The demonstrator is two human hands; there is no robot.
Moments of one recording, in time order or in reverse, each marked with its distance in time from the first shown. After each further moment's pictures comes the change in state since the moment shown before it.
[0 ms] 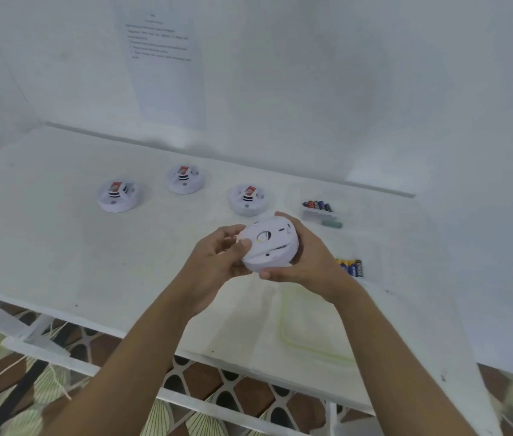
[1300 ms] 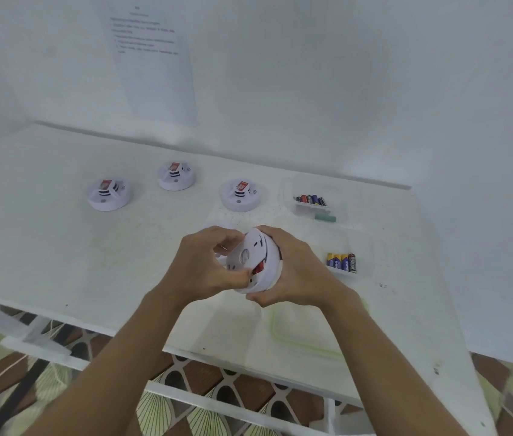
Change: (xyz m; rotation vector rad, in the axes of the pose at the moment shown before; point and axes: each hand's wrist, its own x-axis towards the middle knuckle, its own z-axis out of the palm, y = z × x) left_hand 0.008 -0.008 -0.006 0.933 0.040 0.564; right_hand -0.009 0.002 0.002 -0.525 -0.015 -0.152
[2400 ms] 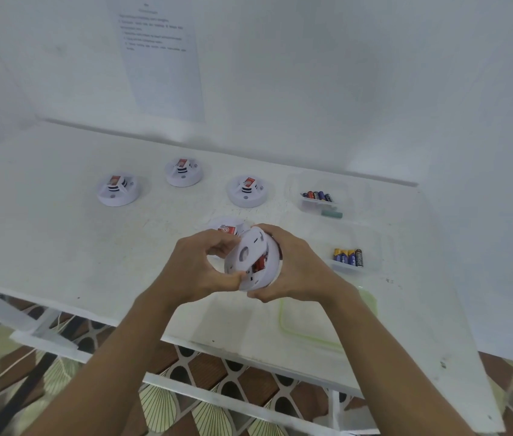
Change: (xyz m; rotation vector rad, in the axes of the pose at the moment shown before) left_hand -0.017 -0.025 -0.015 -0.060 -0.050 -0.003; right_hand 0.003 -0.003 0.013 0.060 -0.063 0.030
